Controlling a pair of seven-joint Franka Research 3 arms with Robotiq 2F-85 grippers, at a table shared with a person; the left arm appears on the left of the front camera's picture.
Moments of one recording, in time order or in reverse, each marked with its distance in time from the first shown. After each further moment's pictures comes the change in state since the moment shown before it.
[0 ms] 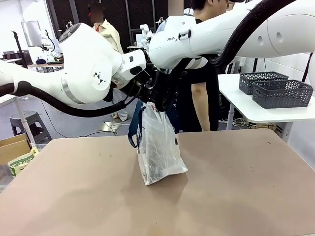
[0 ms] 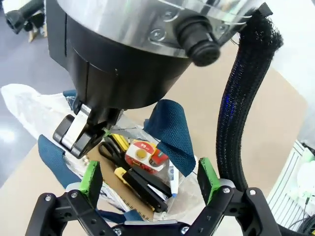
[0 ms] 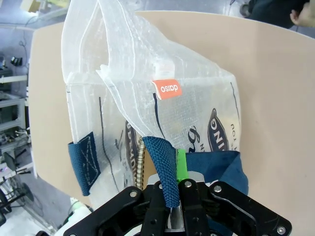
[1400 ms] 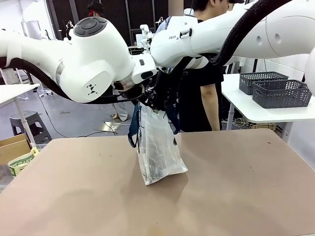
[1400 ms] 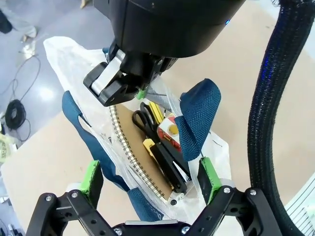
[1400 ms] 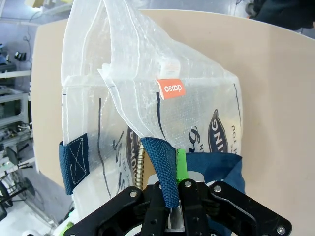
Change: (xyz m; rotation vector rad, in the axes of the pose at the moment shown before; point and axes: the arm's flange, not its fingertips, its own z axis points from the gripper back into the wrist) left arm -0.007 -0.025 0.003 0.265 0.125 0.086; right arm 0.006 -0.006 -0.002 0.027 0.016 0.015
